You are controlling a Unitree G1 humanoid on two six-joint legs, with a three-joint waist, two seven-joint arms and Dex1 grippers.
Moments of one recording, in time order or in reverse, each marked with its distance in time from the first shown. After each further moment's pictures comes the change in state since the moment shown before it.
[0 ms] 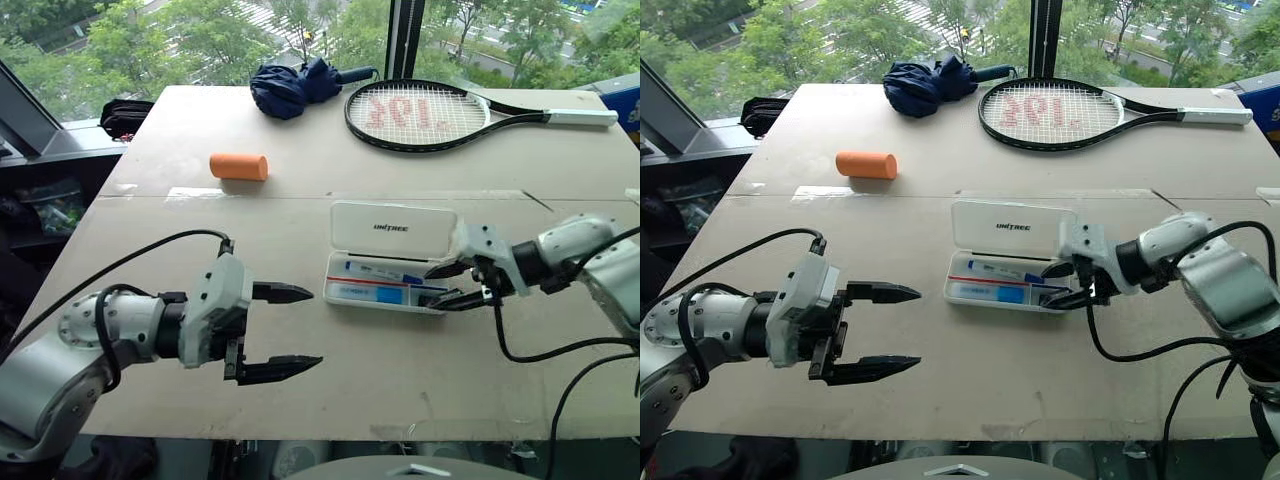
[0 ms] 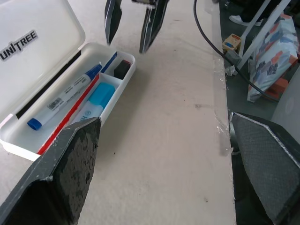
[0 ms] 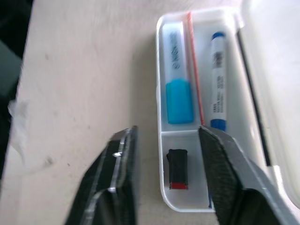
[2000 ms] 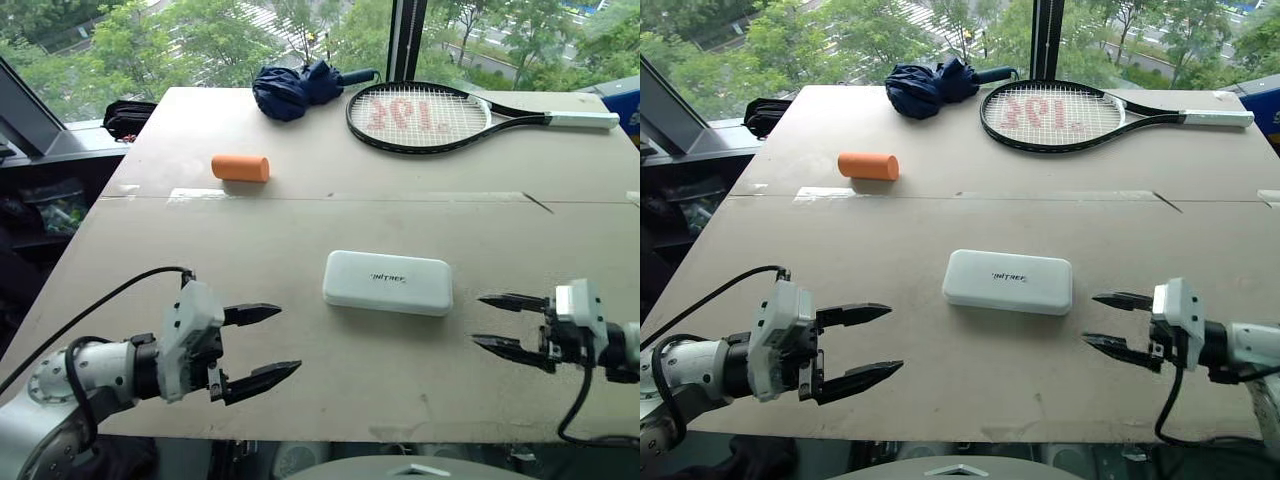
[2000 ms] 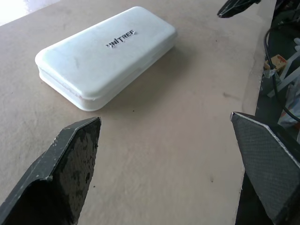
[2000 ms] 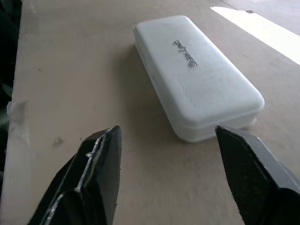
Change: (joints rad) left arm 0.336 -0.091 0.167 -0.002 0.054 -0.103 0.045; right arm 0.942 0.172 -0.550 -0.015 -0.013 -0.746 0.012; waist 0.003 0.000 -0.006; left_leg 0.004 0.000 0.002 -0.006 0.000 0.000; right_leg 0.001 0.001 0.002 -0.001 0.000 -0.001
